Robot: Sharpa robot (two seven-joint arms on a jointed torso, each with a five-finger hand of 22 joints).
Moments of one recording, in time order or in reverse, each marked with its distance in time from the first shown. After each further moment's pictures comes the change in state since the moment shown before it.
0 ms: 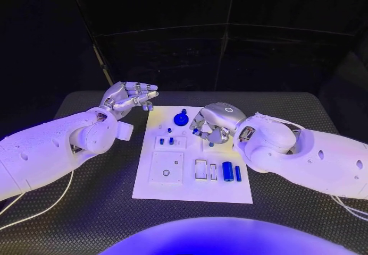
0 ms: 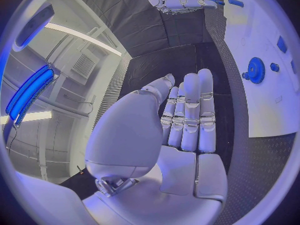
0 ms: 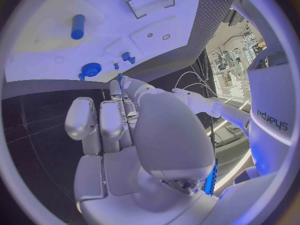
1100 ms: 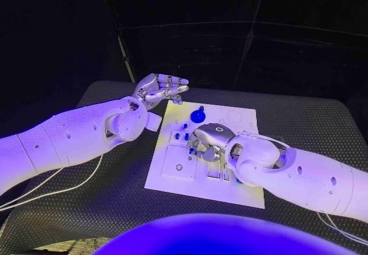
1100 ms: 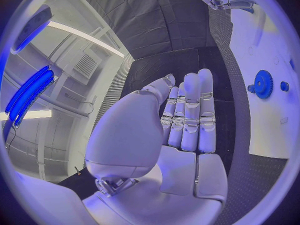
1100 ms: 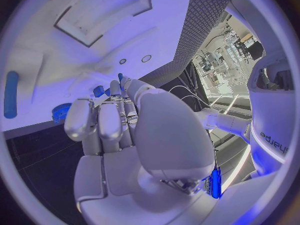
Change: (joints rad) left arm 0.002 0.064 0.001 -0.021 0.000 -0.005 0.002; left_hand 0.005 0.005 -0.003 -0.003 0.000 0.000 0.000 0.000 0.000 -0.004 0.004 0.000 -0.001 0.000 0.000 -0.004 -0.002 0.000 0.000 0.000 -0.004 -0.002; right arm -0.059 0.193 -0.059 -0.162 0.017 0.082 0.074; right_hand -0.011 -0.003 0.005 0.000 0.000 0.000 0.000 0.000 -0.001 0.000 0.000 -0.004 -0.001 0.000 0.000 0.004 0.003 0.000 0.007 0.000 0.004 0.006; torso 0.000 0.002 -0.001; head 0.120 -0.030
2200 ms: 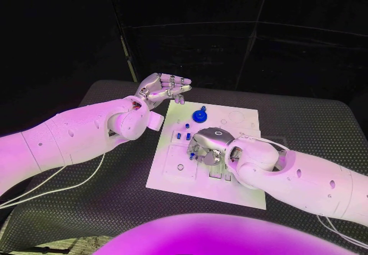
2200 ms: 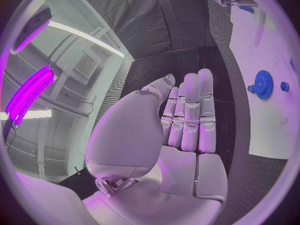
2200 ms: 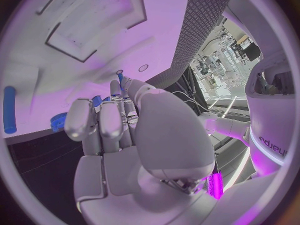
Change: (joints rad) left arm 0.001 0.002 0.000 -0.002 0.000 0.000 0.000; left_hand 0.000 0.000 0.000 0.000 0.000 -0.004 0.004 -0.004 -0.001 -0.004 0.004 0.000 -0.001 -0.004 0.004 0.000 -0.001 0.000 0.000 0.000 0.000 -0.001; right arm -0.012 0.013 -0.001 -0.012 -0.011 0.048 0.013; right_hand -0.007 0.006 0.000 0.000 -0.004 0.001 0.001 -0.005 0.000 0.000 0.000 0.000 0.000 0.000 0.000 0.000 0.000 0.000 0.000 0.000 0.000 0.000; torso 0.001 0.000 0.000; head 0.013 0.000
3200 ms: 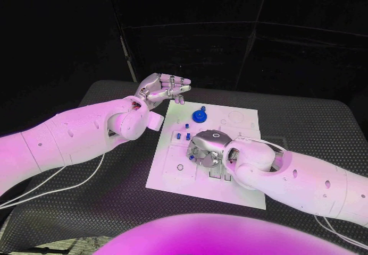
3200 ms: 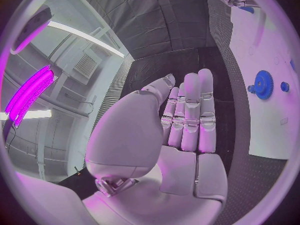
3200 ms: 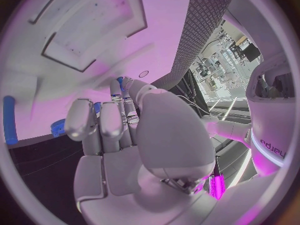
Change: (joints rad) left arm 0.000 0.001 0.000 -0.001 0.000 0.001 -0.001; left_hand 0.000 0.000 0.000 0.000 0.000 -0.004 0.004 0.000 0.000 0.000 0.000 0.000 0.000 0.000 0.000 0.000 0.000 0.000 0.000 0.000 -0.004 -0.001; right arm -0.004 0.017 -0.007 -0.019 -0.006 0.034 -0.004; right_hand -0.030 -0.007 -0.002 -0.002 -0.012 -0.005 0.007 -0.006 0.000 -0.010 0.010 -0.016 -0.002 0.000 0.000 0.000 -0.011 0.000 0.000 0.000 0.000 -0.012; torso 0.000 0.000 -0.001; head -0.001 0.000
